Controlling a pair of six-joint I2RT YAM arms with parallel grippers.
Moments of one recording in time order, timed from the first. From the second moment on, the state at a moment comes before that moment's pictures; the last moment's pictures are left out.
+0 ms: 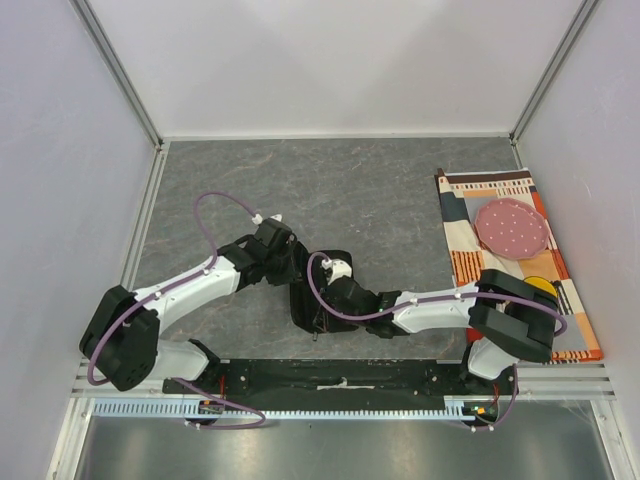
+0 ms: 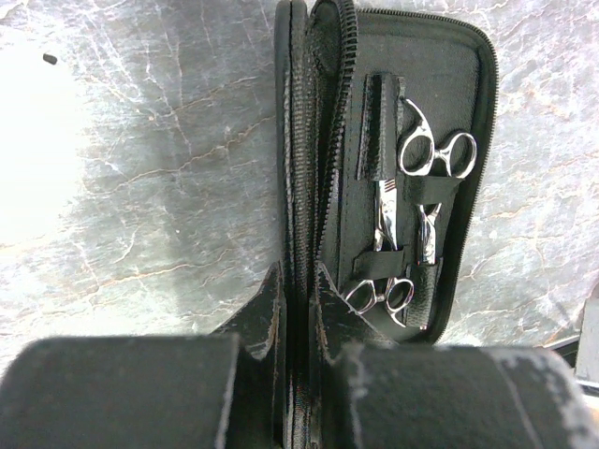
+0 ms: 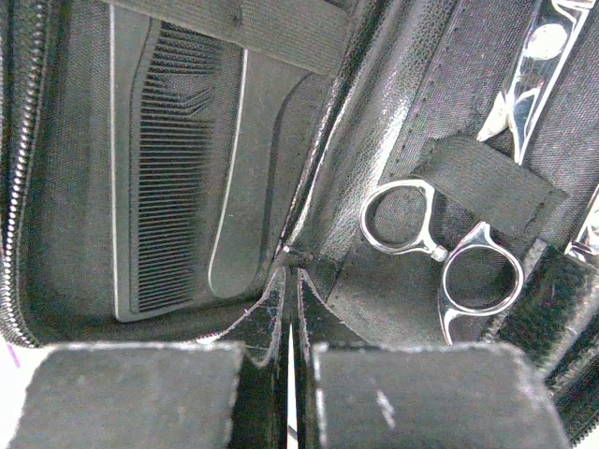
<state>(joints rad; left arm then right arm) -0.64 1.33 0.77 -0.38 -0.02 -0.80 1.16 1.59 0.67 0.17 0.08 0.85</state>
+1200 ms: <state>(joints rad) -0.72 1.40 0.87 -0.49 -0.13 -0.80 0.98 1.36 0.74 -0.23 0.39 0.70</state>
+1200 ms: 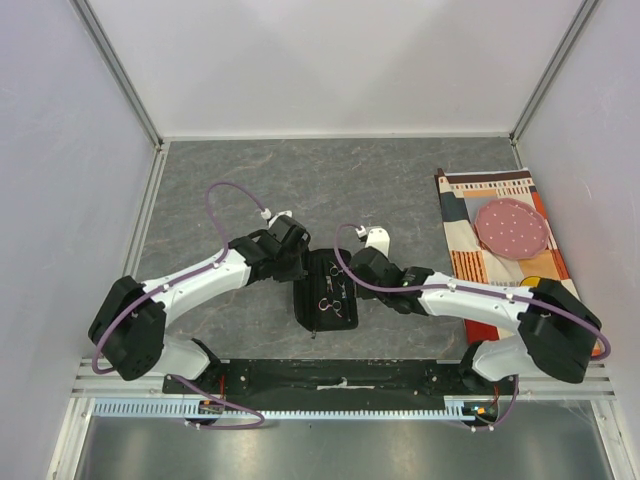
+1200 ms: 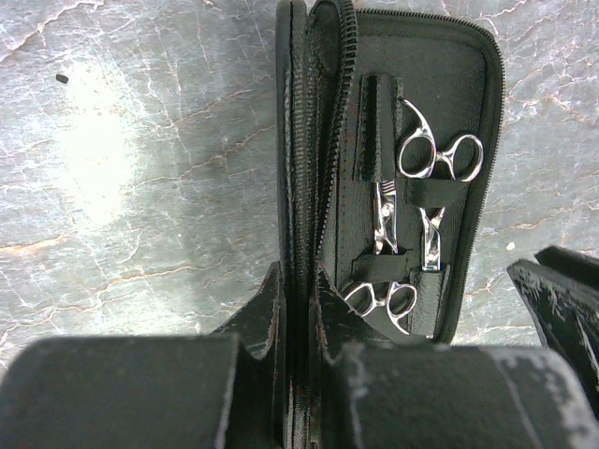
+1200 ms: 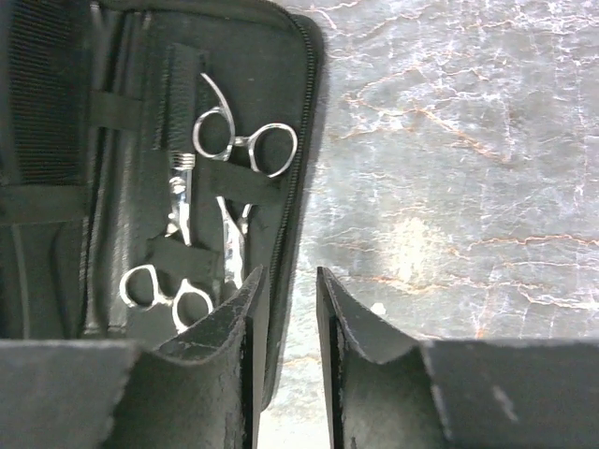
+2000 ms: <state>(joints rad) -0.73 1.43 0.92 -0.52 -0.15 -0.78 0.91 1.58 0.72 -0.03 0.32 0.67</state>
